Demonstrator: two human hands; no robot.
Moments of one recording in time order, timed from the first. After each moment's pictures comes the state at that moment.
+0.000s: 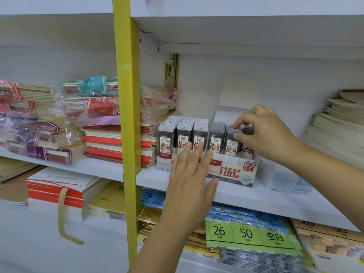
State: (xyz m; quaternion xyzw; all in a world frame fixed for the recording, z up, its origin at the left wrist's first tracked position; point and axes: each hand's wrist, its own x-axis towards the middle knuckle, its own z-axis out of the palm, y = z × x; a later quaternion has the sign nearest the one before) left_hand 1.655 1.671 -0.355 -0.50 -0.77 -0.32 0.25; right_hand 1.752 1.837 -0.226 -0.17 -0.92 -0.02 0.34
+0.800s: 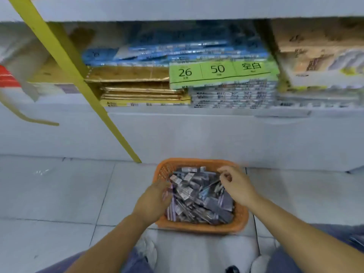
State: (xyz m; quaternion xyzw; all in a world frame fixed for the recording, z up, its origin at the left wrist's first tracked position) left_hand 1.742 1.539 -0.680 -0.40 -0.85 -0.20 -0.28; right_hand 1.928 1.748 -0.679 -0.41 -0.82 0.40 0.05
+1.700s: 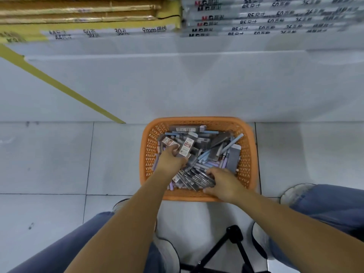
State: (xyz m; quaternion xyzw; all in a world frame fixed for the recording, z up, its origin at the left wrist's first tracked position) left_hand 1.756 1.618 -0.775 -0.06 -0.78 -0.33 -0.53; right_hand 1.936 1.700 -0.790 -0.37 -0.80 0.40 -0.26
